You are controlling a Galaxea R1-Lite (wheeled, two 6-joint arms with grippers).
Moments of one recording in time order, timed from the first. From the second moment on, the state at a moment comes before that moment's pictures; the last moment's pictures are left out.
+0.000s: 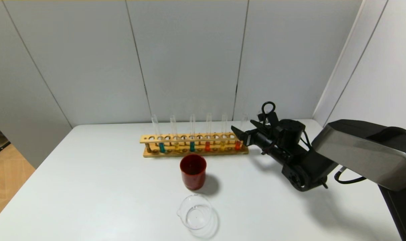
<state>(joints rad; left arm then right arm) 0.01 0.00 0.00 0.00 -0.01 0.02 0.33 2.44 -1.06 -1.35 0.14 0.07</state>
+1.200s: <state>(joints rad) 0.01 0.00 0.00 0.00 -0.01 0.02 0.34 2.44 -1.08 -1.36 0.12 0.06</state>
